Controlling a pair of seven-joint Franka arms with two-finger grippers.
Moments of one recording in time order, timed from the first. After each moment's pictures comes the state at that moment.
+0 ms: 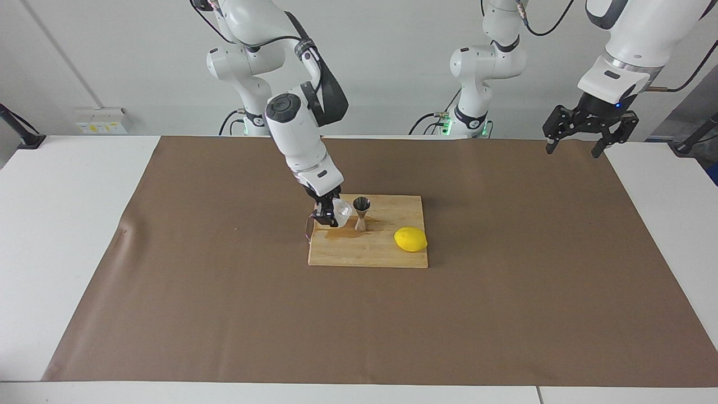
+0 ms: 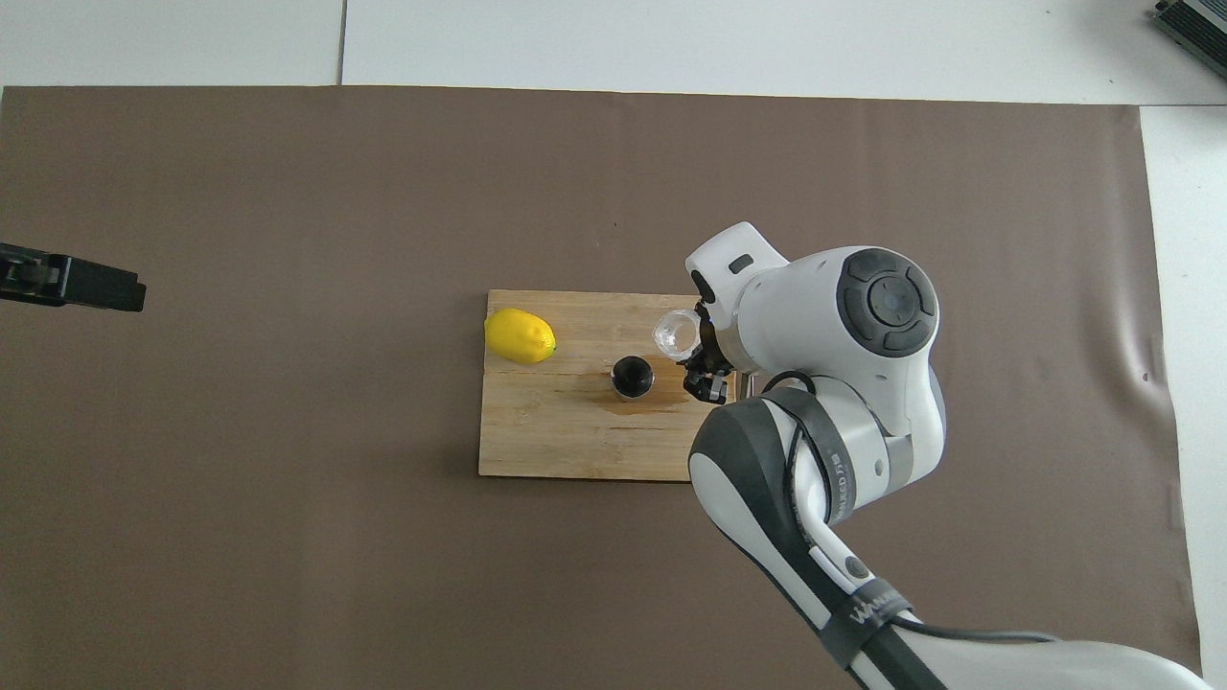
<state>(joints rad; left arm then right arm) -0.01 -0.03 -0.07 -1.55 0.00 1.60 0.11 0.37 0.19 0.08 -1.92 0.17 2.29 -1.03</state>
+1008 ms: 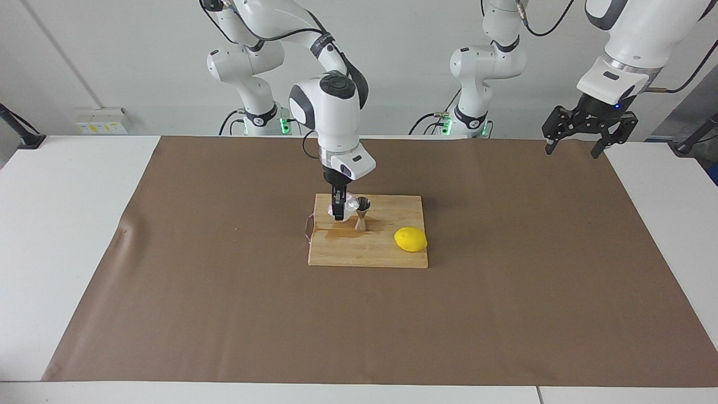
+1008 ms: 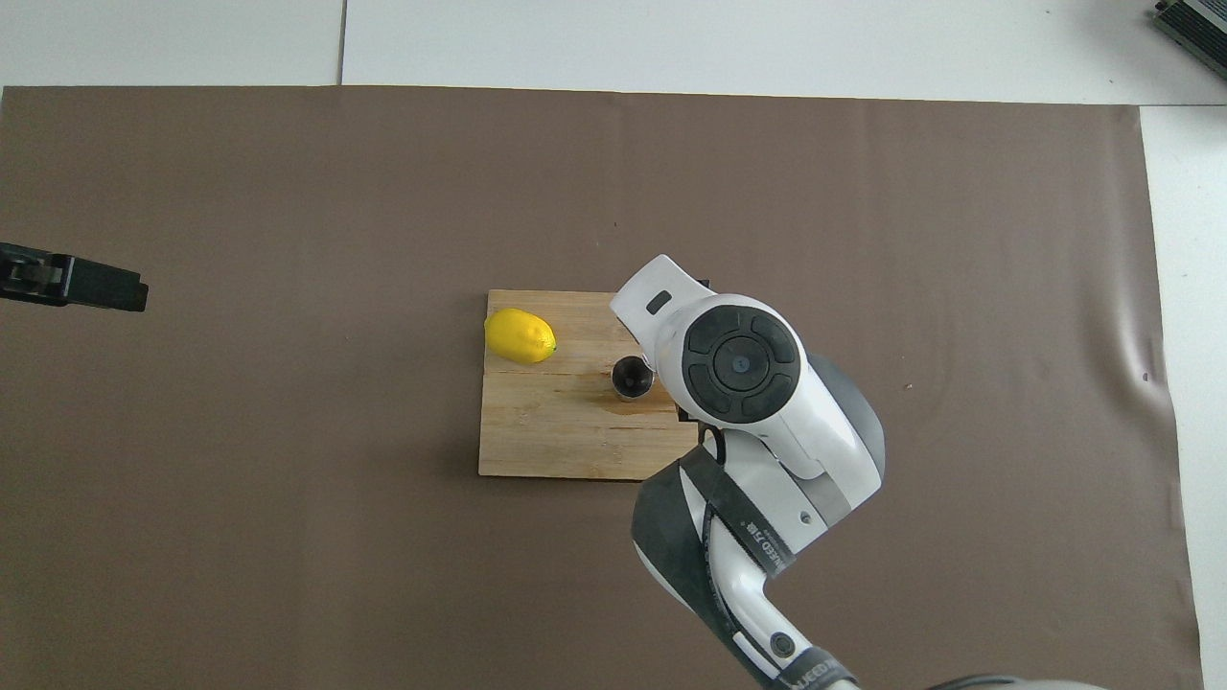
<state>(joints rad) -0.01 -0.03 -0.07 -1.55 0.00 1.60 0.11 0.48 0.20 0.08 -1.87 -0.19 2.20 -0.89</state>
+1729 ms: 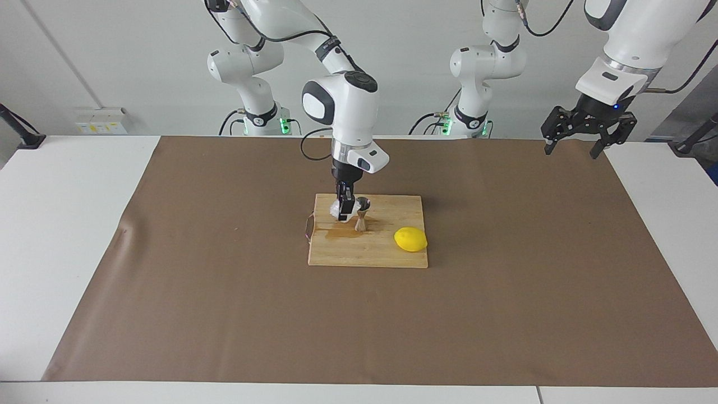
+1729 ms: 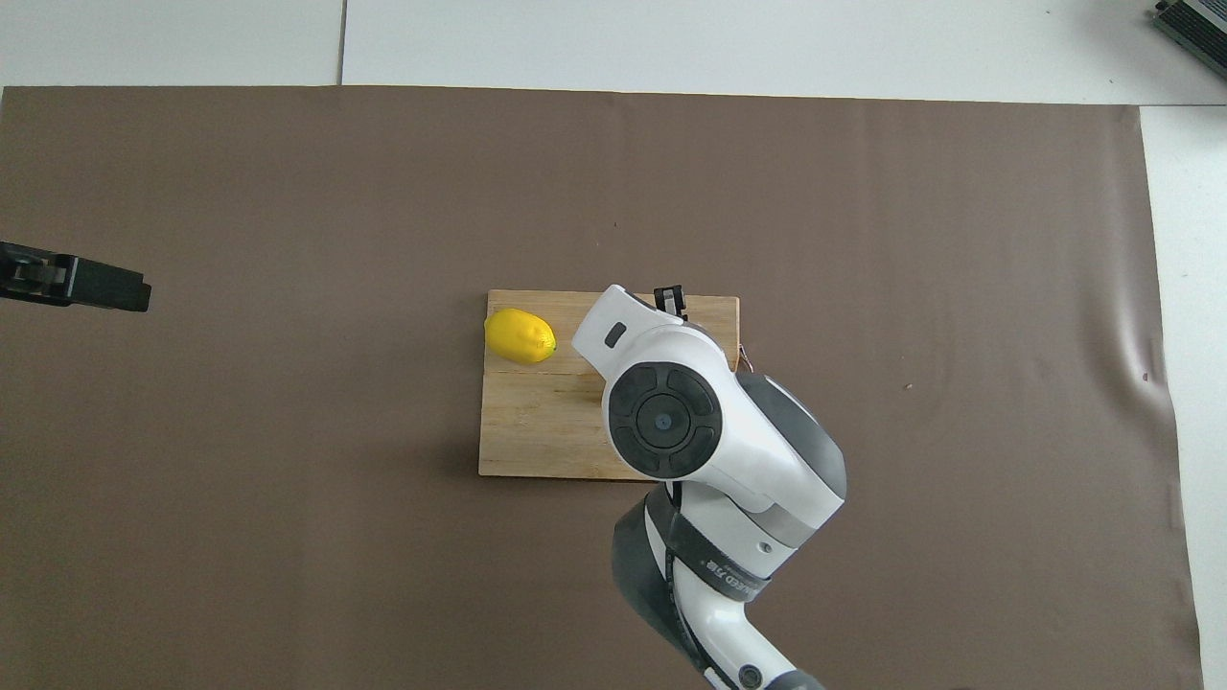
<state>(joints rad) -0.01 -0.03 -0.07 -1.55 0.00 1.60 0.11 0.53 0.20 0.08 -1.87 -0.39 2.20 -0.89</state>
